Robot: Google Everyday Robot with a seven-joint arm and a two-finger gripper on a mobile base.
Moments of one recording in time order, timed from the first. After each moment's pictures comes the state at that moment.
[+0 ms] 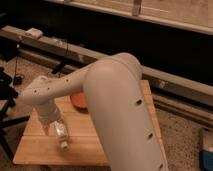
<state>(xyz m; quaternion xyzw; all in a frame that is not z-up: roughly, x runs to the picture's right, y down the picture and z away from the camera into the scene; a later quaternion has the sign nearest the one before) -0.258 0.206 0.738 -0.35 0.22 0.45 0.79</state>
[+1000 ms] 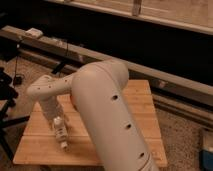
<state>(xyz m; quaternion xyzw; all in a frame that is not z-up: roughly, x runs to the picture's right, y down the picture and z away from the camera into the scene) -0.260 0.201 0.804 -0.36 0.22 0.42 0.80</state>
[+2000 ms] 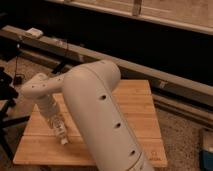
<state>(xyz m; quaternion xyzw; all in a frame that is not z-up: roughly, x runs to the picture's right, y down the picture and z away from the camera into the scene) -0.267 0.176 0.790 -0.35 0.25 0.41 0.80</state>
